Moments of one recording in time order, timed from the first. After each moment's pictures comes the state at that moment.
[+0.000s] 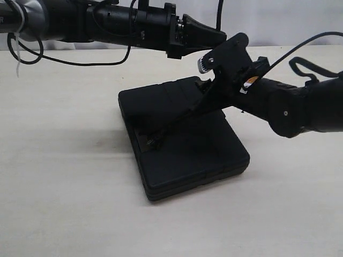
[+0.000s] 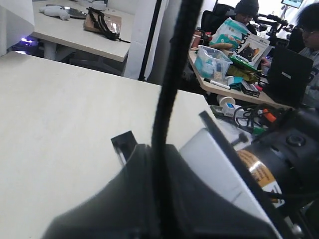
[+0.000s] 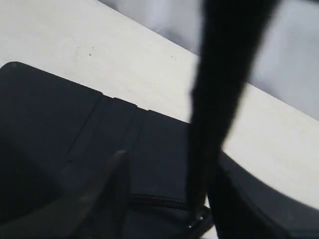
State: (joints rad) left arm -0.40 2.14 -1.60 -1.65 1.20 1.78; right arm 0.44 1.74 -0.82 0.17 -0.38 -0.43
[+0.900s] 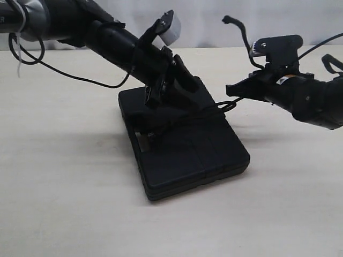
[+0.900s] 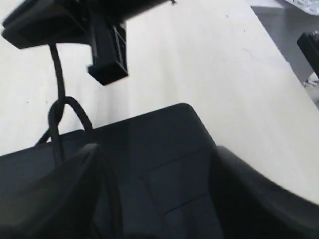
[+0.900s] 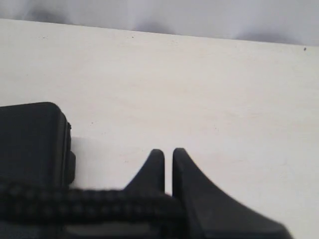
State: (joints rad) left arm -0.42 2.14 -1.60 -1.11 1.15 1.73; right arm 0.25 1.80 -0.82 0.43 -0.40 -0.35
